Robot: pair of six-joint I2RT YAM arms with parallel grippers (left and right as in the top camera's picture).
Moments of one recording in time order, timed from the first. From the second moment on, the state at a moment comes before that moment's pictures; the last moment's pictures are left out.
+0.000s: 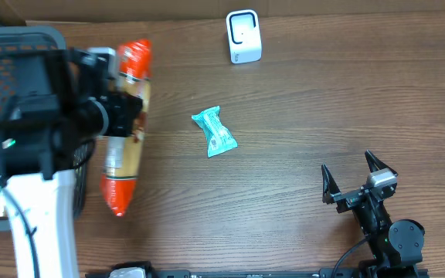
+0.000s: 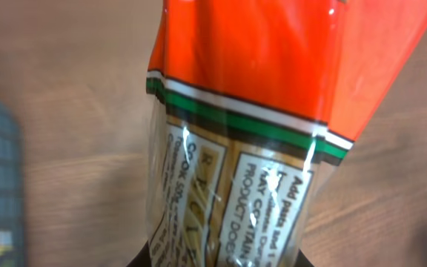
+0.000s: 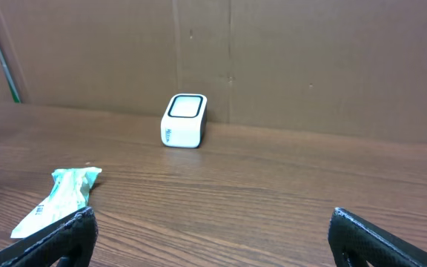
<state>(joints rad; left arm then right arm) 0.08 1.33 1.67 -1.28 0.31 0.05 0.12 0.01 0.02 -0.02 -0.19 0.02</state>
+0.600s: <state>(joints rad) -0.05 1.52 1.13 -0.91 0.16 -0.15 0.12 0.01 0.02 -0.02 -0.19 0.02</state>
